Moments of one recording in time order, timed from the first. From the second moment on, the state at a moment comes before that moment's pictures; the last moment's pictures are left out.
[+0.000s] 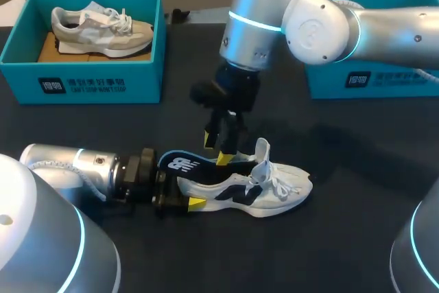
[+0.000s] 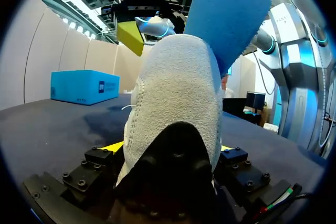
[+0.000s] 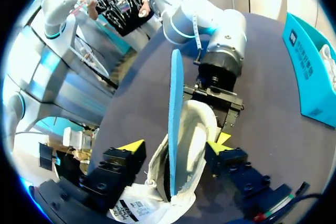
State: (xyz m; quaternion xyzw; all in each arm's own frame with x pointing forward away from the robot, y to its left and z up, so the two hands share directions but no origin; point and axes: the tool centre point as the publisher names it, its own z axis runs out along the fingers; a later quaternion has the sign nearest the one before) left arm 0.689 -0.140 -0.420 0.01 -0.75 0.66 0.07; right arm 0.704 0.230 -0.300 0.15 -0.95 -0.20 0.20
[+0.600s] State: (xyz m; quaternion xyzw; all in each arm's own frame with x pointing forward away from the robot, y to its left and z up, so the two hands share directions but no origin) left arm 0.689 -0.140 -0.420 0.01 -0.75 0.66 0.07; right arm 0.705 0.231 -0.287 0.12 -0.95 -0.22 0.21
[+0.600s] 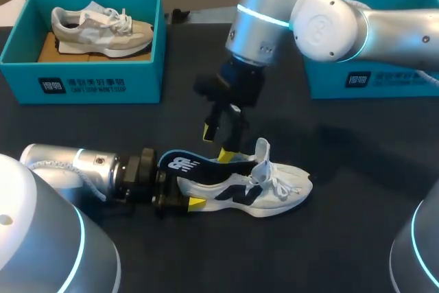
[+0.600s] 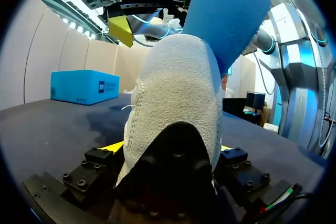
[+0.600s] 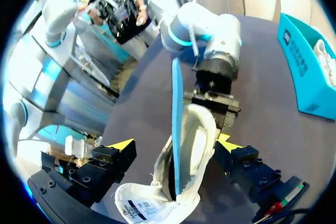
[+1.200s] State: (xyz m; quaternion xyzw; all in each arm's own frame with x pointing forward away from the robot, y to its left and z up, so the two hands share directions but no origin) left arm 0.689 -0.140 -0.420 0.01 -0.75 0.66 0.07; right arm 0.710 0.232 -0.287 0.10 -0.93 -0.25 0.25
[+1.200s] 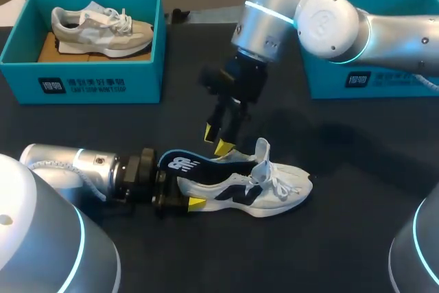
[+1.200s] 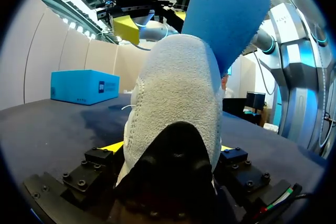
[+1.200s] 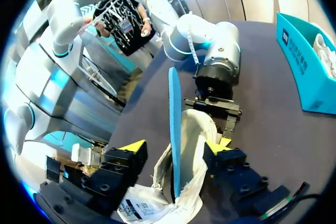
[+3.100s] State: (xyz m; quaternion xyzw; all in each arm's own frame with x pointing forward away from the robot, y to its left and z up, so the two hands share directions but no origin) left arm 0.689 -0.140 -0.420 0.01 -0.75 0.66 0.07; right arm 0.693 0.256 -0.315 0.15 -0.91 -0.25 0.30
